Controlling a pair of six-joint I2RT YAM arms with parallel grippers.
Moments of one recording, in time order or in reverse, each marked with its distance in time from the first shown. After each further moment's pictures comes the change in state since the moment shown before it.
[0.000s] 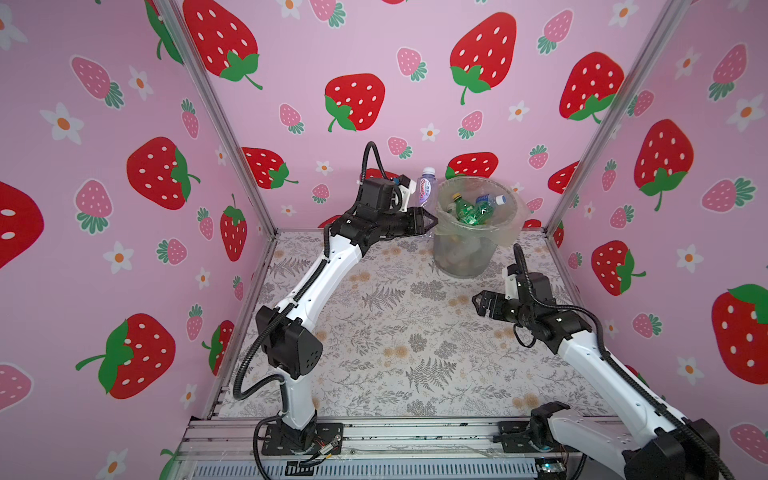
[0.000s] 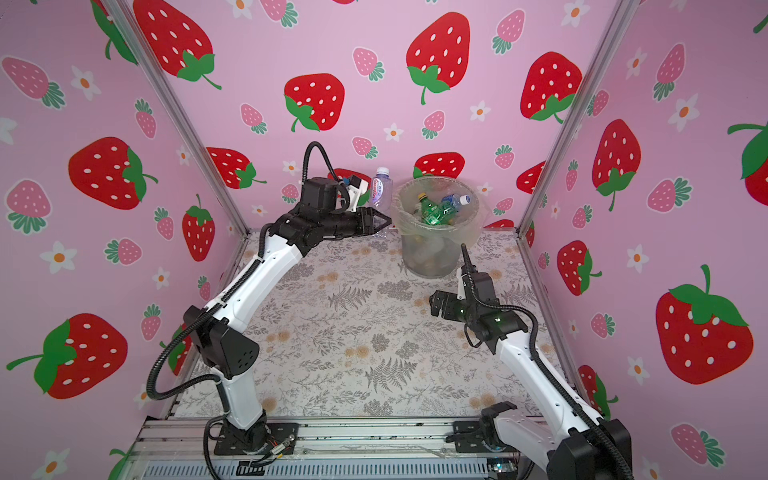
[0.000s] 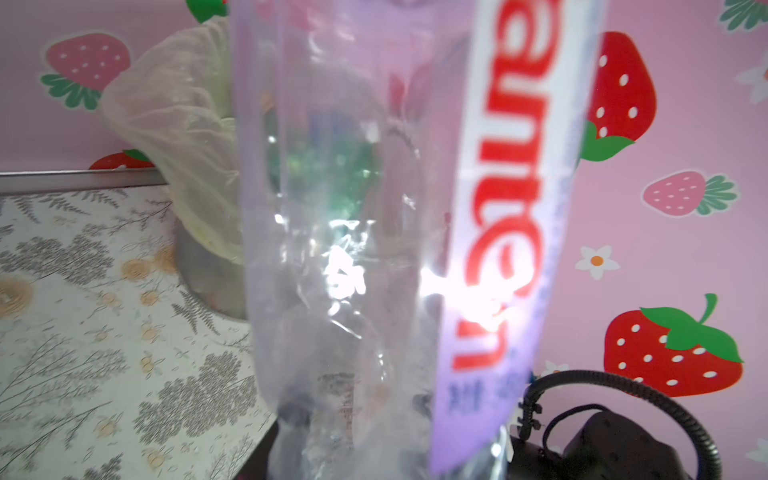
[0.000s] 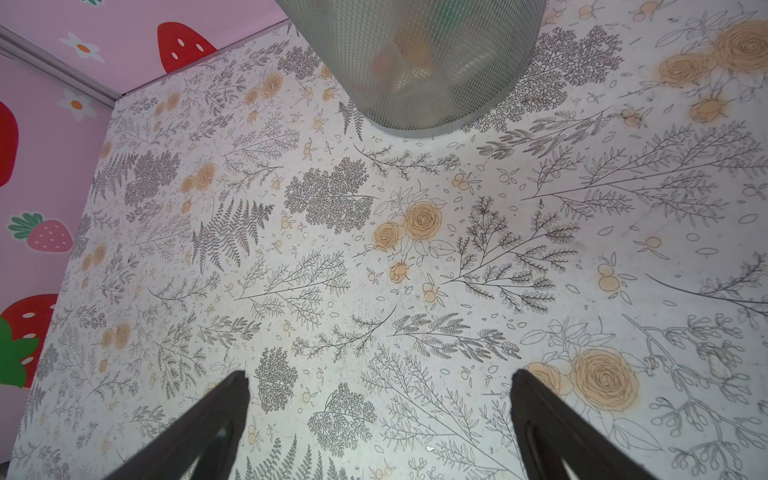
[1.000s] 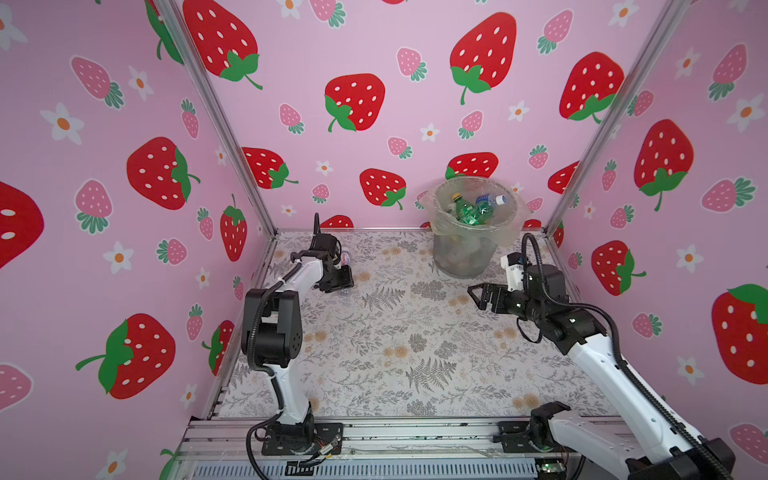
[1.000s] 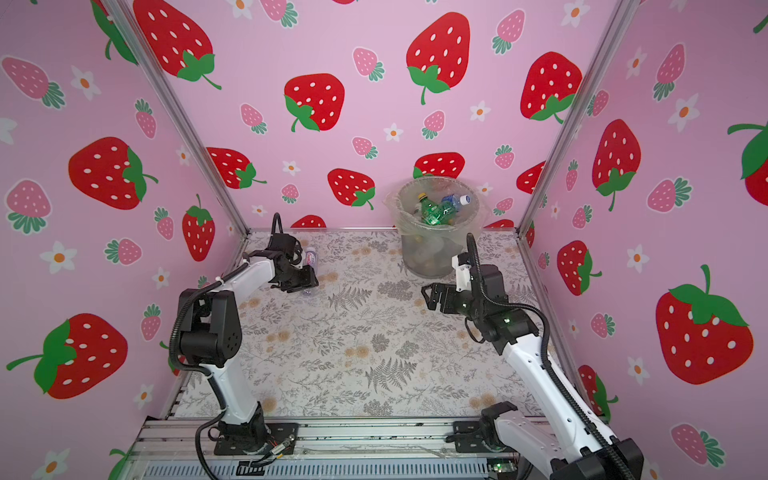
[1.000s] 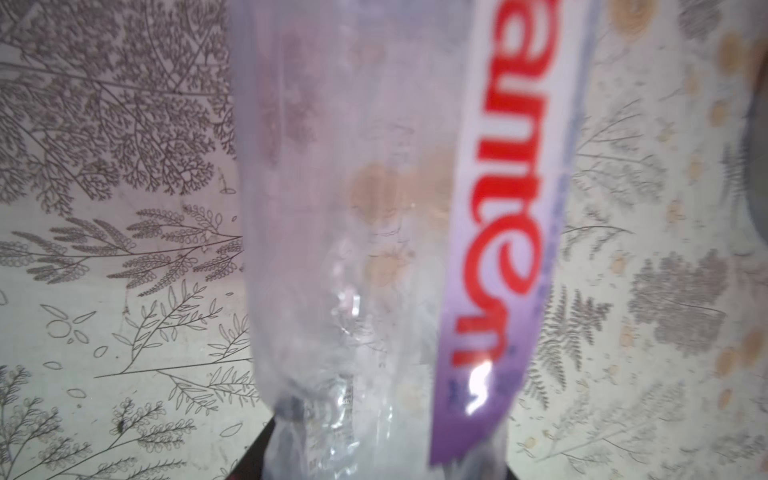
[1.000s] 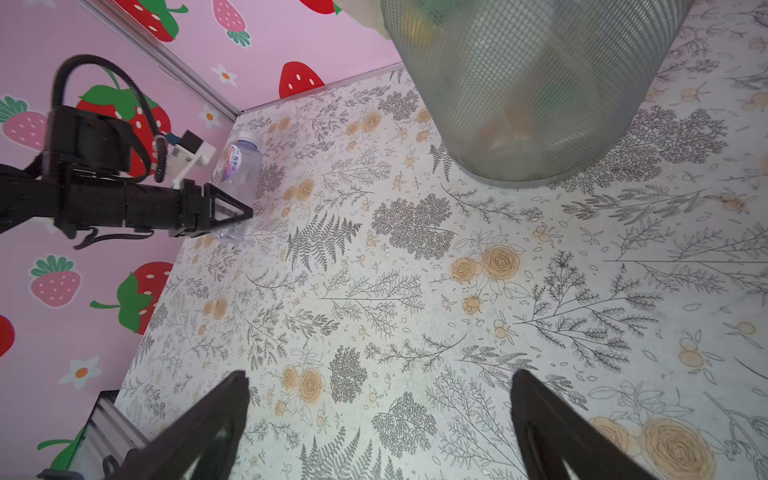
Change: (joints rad) left arm 0.419 -0.055 -0.692 -0.083 -0.300 0.266; right arm 0.006 -0.047 0.094 -0.004 -0.153 -0.039
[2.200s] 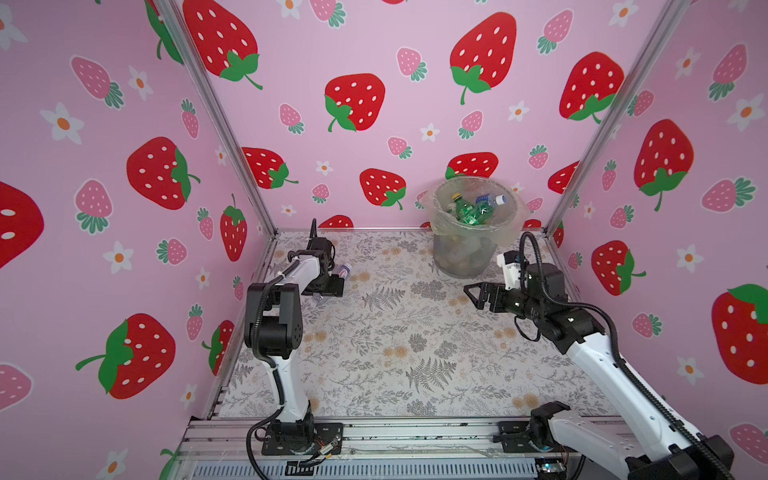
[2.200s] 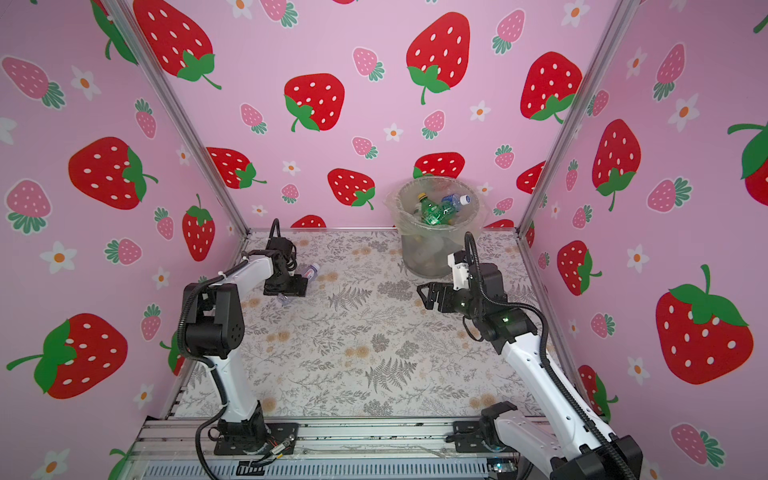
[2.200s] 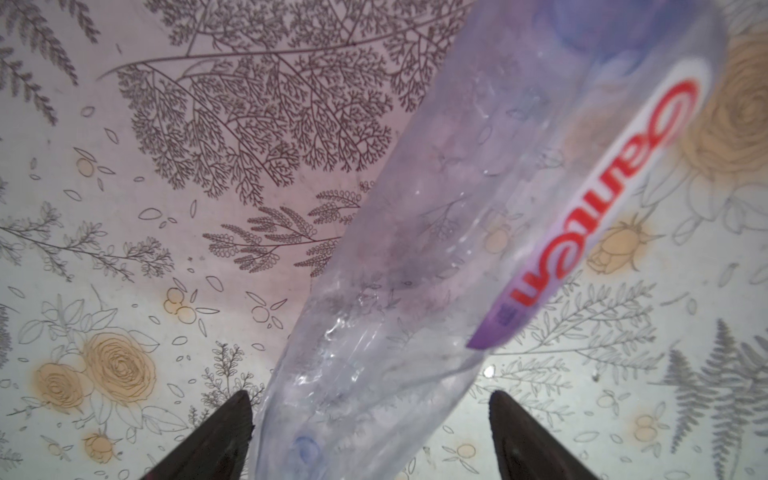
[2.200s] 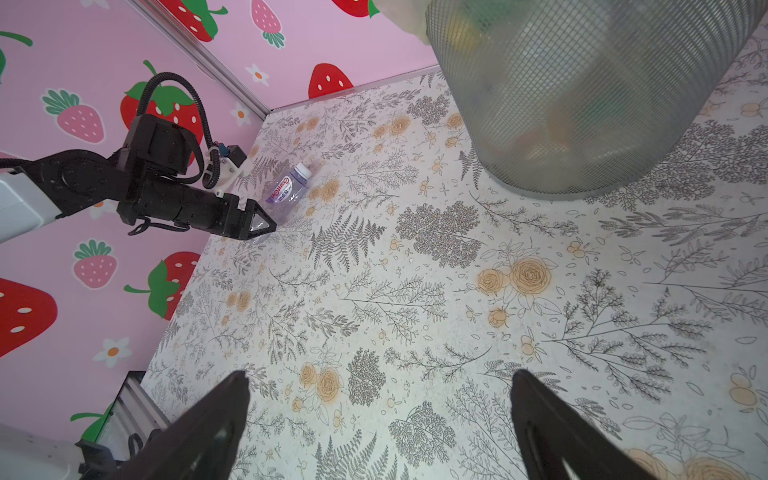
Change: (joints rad) left arm 0.049 0.113 0.041 -0.117 -0.314 0.262; right arm 0.008 0.003 0.002 0.050 -0.079 -0.013
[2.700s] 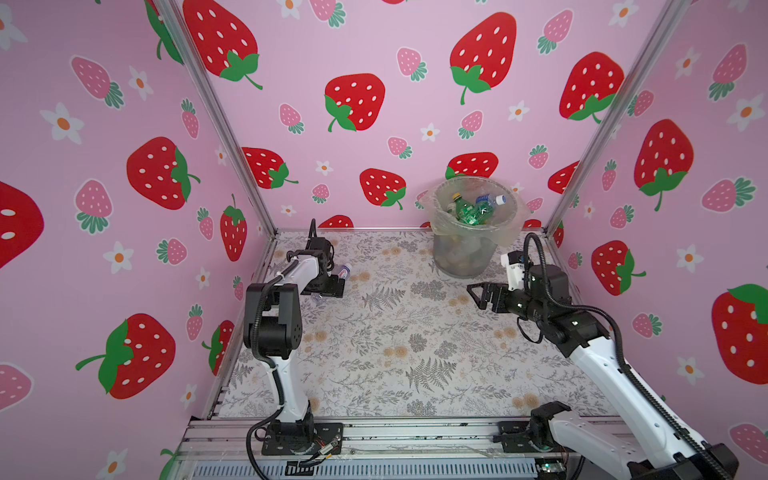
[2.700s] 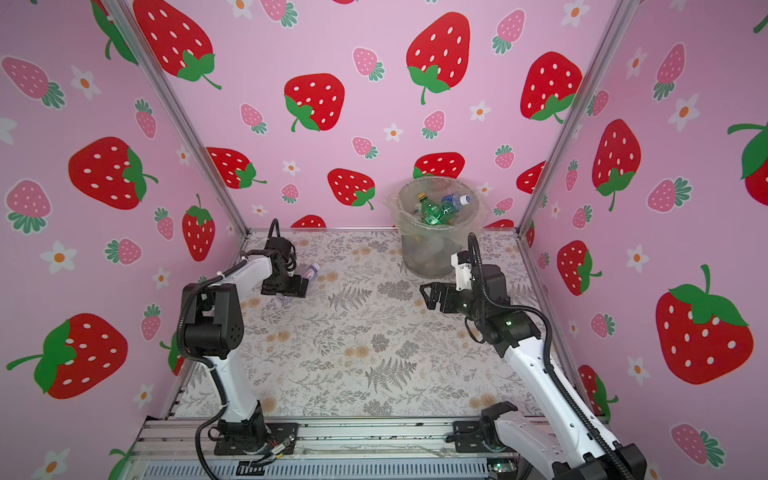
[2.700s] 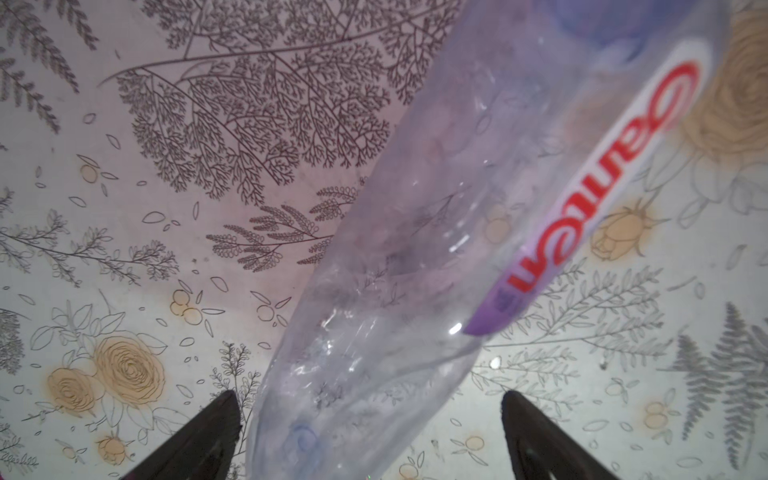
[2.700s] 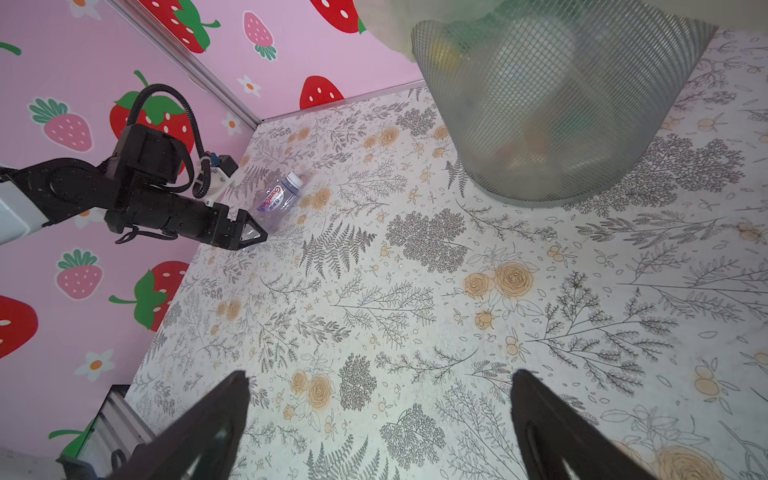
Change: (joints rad) left arm 0.008 -0.011 -0.001 -0.008 0.000 0.046; right arm 0.000 -0.031 -0.001 -0.014 0.045 -0.005
